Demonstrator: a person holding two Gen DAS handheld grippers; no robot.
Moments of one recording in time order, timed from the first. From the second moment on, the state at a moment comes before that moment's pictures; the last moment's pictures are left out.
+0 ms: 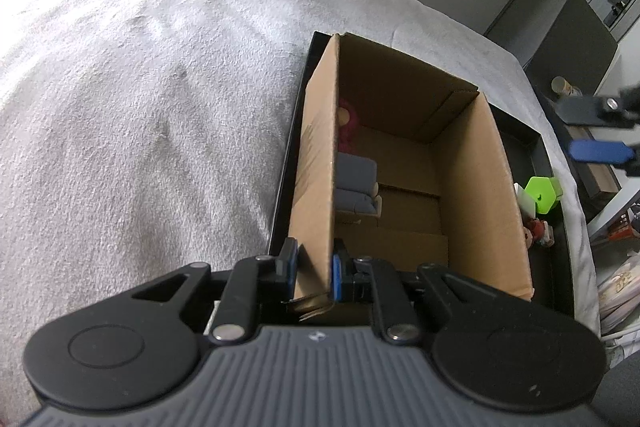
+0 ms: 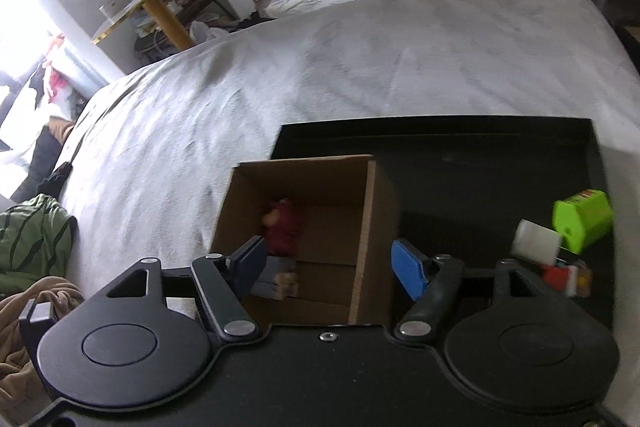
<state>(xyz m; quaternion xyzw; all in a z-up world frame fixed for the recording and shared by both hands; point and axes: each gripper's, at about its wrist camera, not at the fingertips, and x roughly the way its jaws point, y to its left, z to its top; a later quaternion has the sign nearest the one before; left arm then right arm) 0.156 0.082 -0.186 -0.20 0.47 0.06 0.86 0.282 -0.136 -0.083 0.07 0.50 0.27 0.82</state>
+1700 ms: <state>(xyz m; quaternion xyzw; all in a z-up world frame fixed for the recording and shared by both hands) 0.164 0.065 -0.181 -0.16 0.48 0.08 0.86 0.306 -0.211 -0.218 0.01 0.57 0.16 0.81</state>
